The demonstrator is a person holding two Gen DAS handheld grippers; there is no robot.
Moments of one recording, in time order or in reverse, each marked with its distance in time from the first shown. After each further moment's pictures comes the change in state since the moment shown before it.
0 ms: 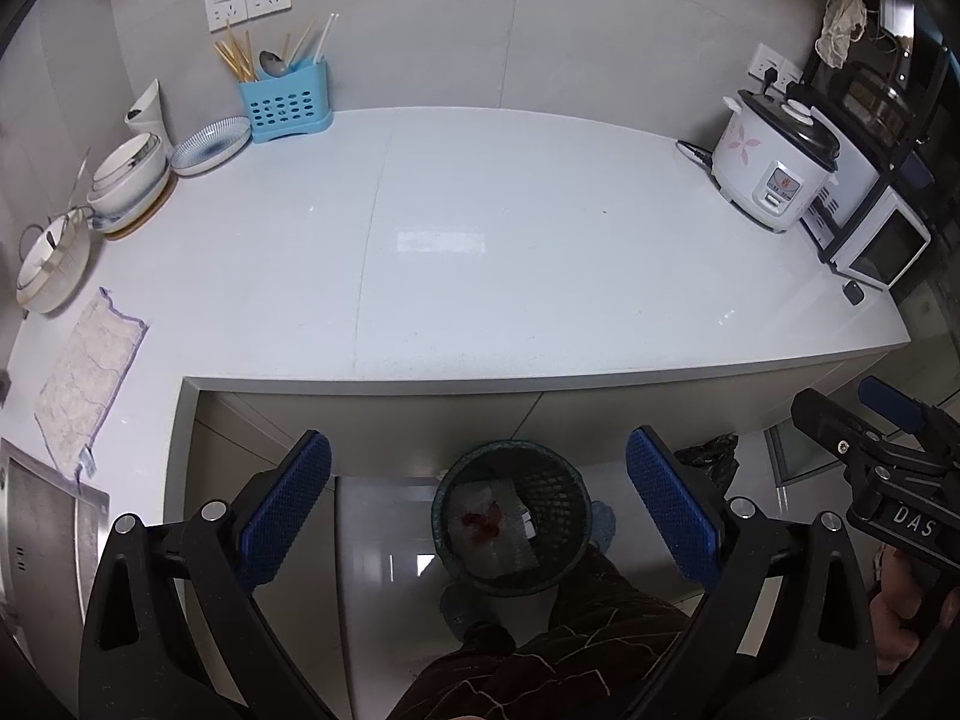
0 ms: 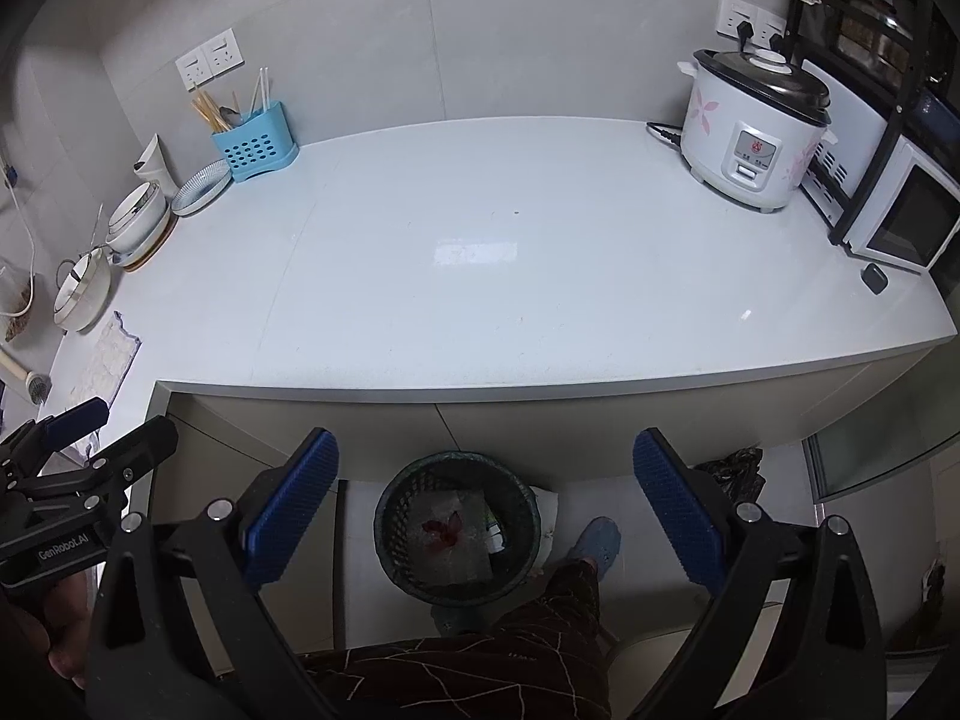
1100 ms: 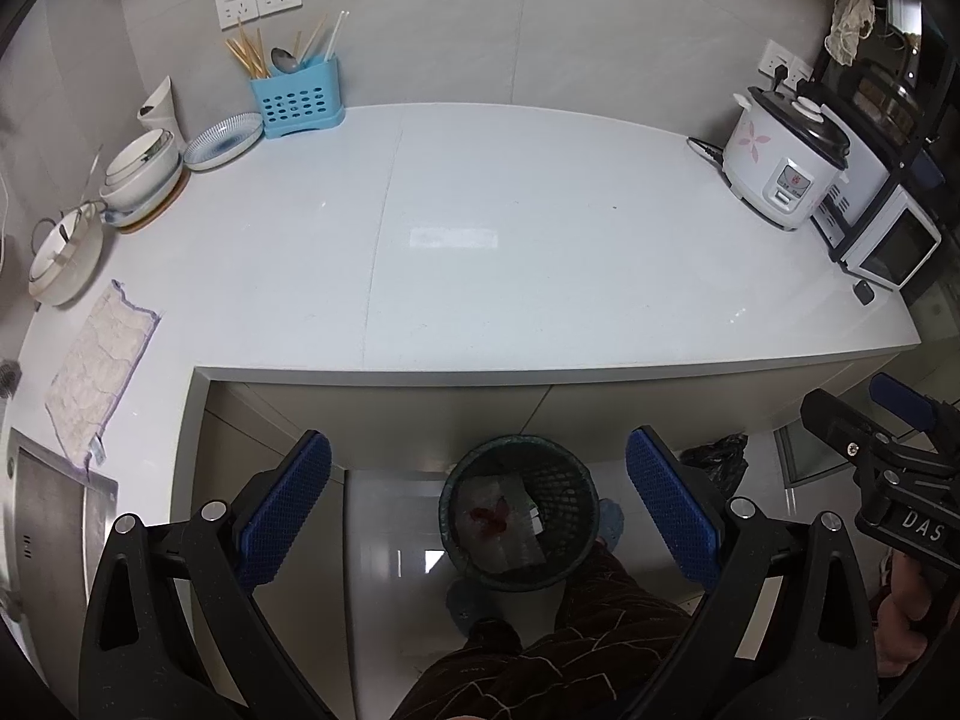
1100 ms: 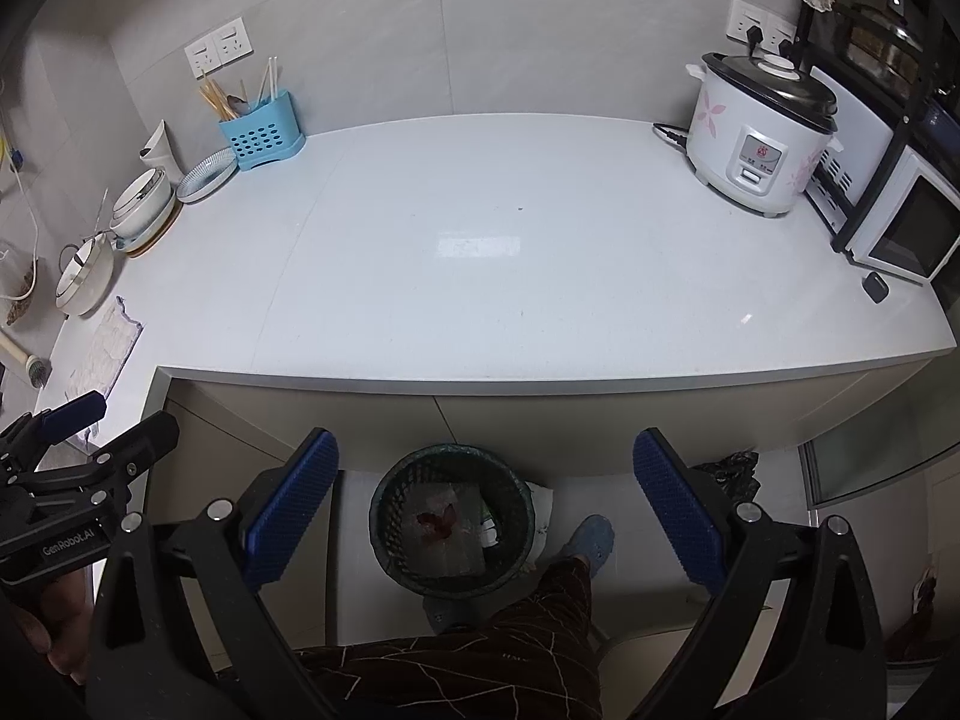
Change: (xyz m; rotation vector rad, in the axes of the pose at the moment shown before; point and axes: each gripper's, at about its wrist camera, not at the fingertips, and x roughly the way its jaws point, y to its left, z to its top) left arm -0.003 -0.001 -0.004 0.001 0.004 0.033; right arm -0.003 0.001 -0.002 -0.026 0.011 0.003
